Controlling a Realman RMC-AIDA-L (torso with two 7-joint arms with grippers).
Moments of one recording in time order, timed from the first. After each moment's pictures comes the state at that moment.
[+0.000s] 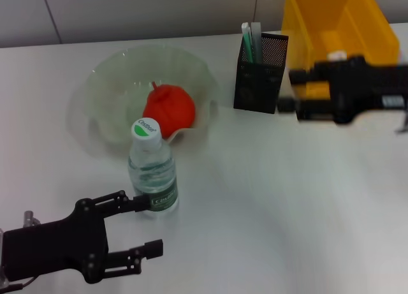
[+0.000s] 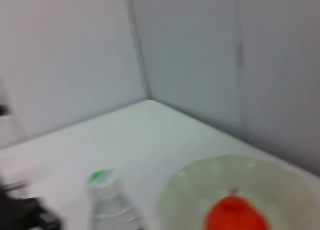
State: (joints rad) left arm -0.38 -2.06 0.79 0.46 1.89 1.80 -1.05; right arm 0.27 2.08 -1.01 -1.41 -1.85 -1.55 1.88
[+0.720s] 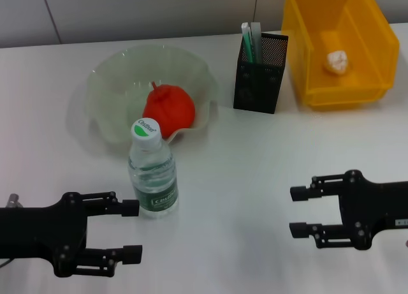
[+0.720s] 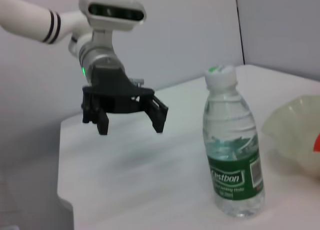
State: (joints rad) left arm -0.50 -1.98 0.79 0.52 2.01 1.91 -1.28; right arm 0.23 2.08 -0.91 -0.96 -1.91 -1.77 1.36
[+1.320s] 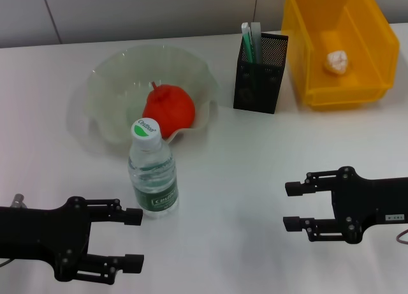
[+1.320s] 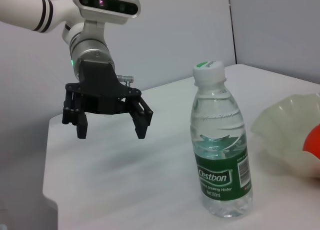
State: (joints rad) left arm -0.52 -1.98 0.79 0.53 2.07 1.92 -1.31; right arm 0.26 2.08 -0.91 -0.91 -1.92 -1.72 1.32
